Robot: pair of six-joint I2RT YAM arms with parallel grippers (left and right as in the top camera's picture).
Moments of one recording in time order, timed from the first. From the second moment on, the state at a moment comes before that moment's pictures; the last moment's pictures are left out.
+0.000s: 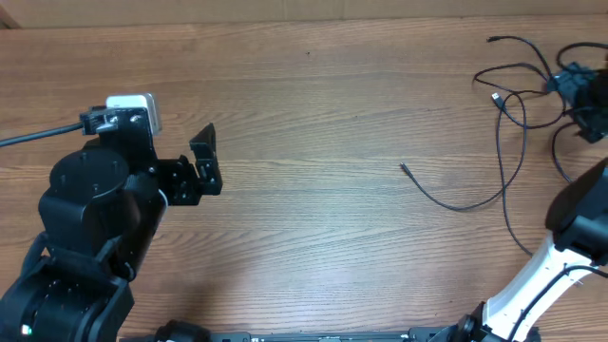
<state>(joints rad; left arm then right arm) -0.29 0.96 1.51 -0.99 -0.16 -0.25 -0.46 2.19 2.09 -1.26 -0.01 0.48</state>
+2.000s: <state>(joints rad) -0.29 0.97 1.51 -1.02 -0.15 -0.24 -0.52 2.18 2.21 -1.23 -0.10 0.48</state>
